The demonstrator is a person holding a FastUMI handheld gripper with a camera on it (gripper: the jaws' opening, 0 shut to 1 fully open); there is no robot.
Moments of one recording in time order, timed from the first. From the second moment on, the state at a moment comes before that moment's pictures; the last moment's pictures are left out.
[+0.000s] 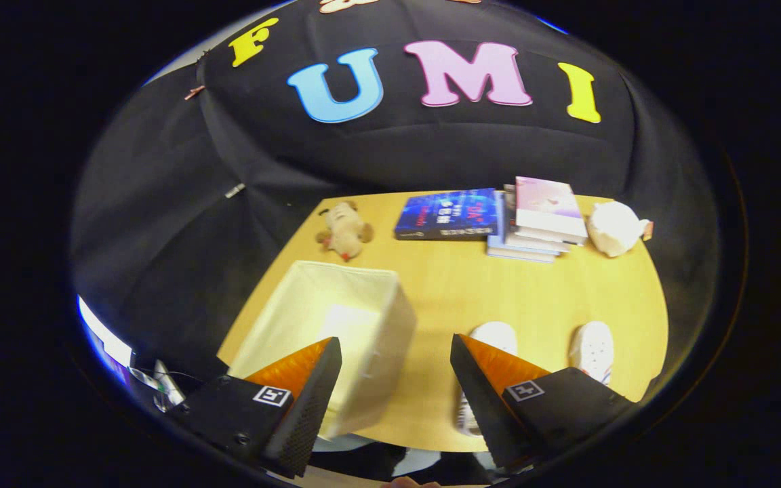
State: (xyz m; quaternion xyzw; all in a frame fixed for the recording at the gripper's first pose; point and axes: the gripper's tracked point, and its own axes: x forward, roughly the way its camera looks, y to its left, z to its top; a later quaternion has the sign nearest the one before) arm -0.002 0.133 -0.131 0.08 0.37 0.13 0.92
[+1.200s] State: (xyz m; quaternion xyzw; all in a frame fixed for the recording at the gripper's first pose) arm -0.033 0.050 -0.343 0.05 0.55 0.17 0.82
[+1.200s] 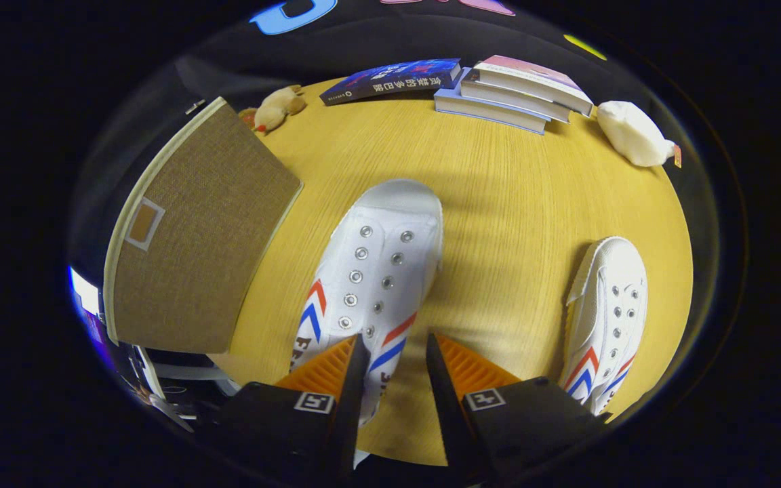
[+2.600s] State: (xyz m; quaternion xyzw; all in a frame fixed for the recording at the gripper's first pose) arm -0.039 0.092 -0.157 0.21 0.47 0.06 0.85
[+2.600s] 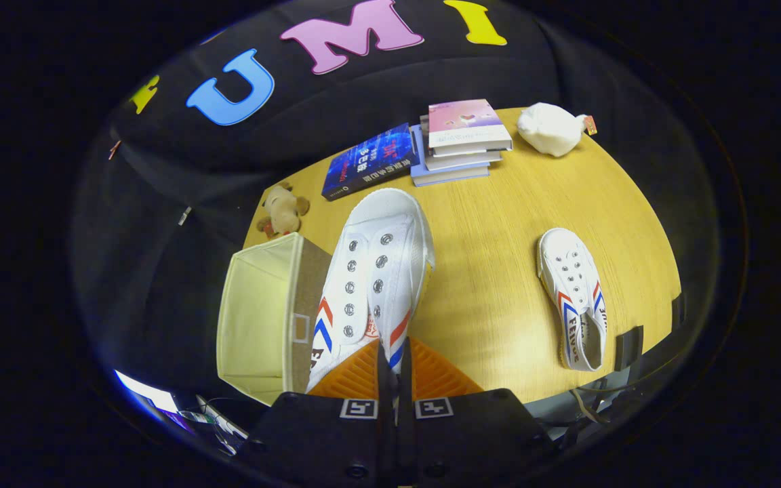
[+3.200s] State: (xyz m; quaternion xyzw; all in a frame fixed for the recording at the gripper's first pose) arm -0.030 0.254 -0.116 0.23 0.47 0.15 0.84
